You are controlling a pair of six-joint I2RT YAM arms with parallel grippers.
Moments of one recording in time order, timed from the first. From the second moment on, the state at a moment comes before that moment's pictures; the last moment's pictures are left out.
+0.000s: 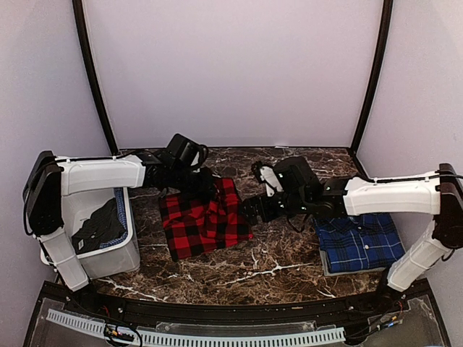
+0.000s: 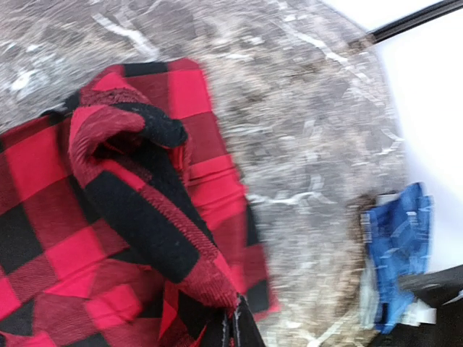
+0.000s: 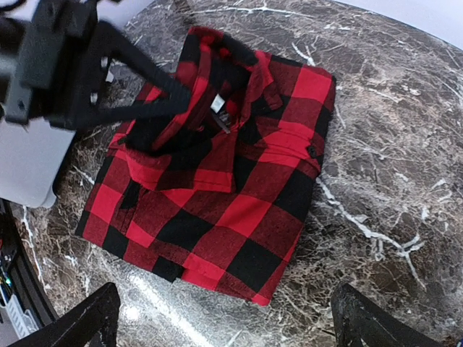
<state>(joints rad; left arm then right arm) -0.72 1.75 1.27 -0.33 0.07 -0.79 0.93 1.50 1.00 -0.15 0.03 0.36</state>
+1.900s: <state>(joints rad) -0.70 1.97 1.44 -0.48 -0.12 -0.70 0.50 2.02 1.28 -0.11 -0.01 0.47</state>
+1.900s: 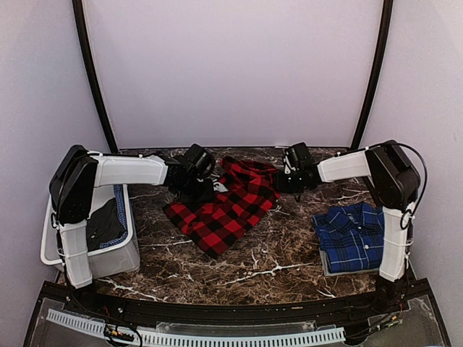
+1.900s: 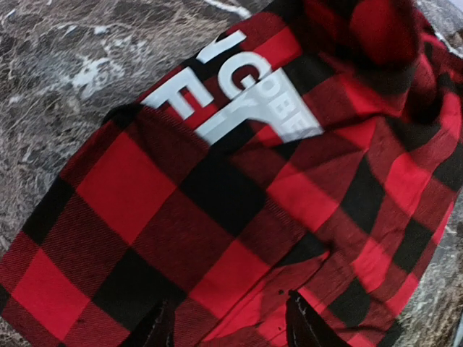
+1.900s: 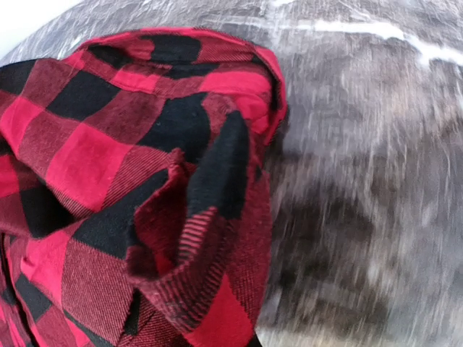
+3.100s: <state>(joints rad) -0.94 2.01 1.40 -0.46 -0.10 -0.78 0.55 1.90 1.47 -0.37 -0.05 0.27</state>
